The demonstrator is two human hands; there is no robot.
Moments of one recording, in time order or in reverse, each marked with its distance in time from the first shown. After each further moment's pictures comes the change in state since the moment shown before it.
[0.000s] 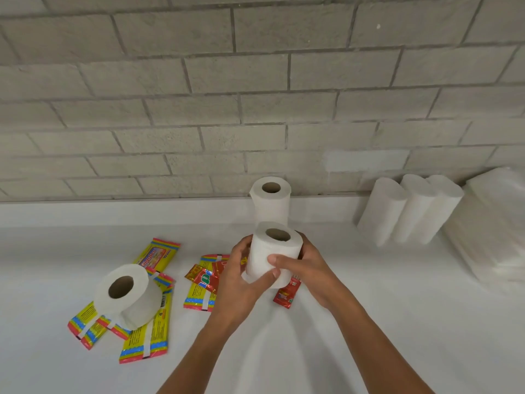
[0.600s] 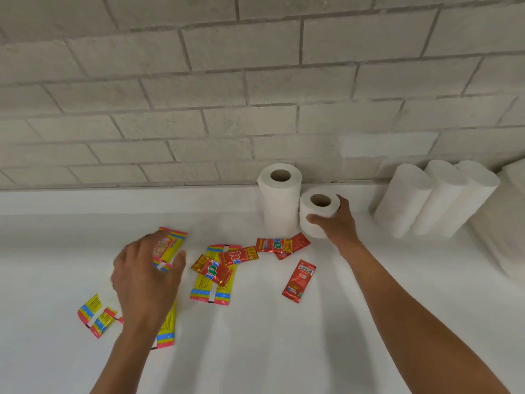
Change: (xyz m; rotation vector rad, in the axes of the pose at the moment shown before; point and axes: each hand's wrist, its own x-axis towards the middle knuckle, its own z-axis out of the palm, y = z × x) left_hand 0.000 0.007 -0.123 0.880 0.552 0.019; right_hand 0.095 0.026 -0.075 -0.413 0.519 -0.022
